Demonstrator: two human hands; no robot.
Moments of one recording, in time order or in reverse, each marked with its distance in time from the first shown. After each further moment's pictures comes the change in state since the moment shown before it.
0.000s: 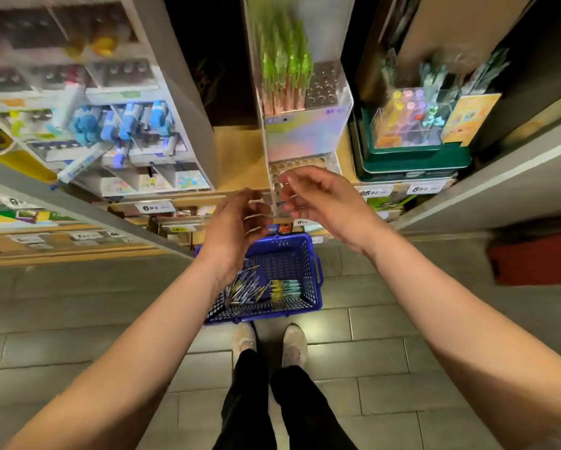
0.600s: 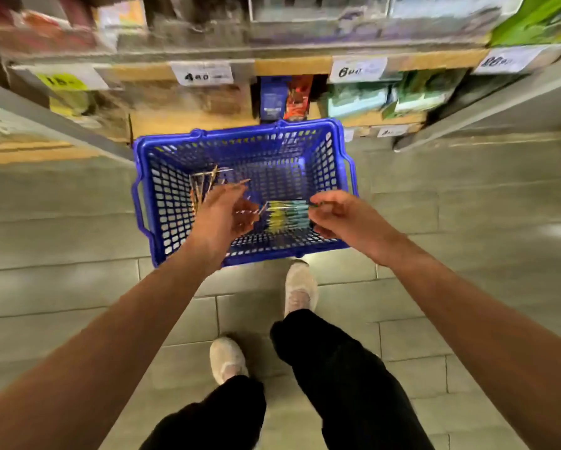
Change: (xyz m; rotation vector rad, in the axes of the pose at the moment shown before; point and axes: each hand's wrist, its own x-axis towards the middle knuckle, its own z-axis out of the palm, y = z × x) left_hand 0.185 -0.343 -0.178 0.090 0.155 -0.357; right_hand 0.044 0.451 -0.034 -0.260 0.150 0.455
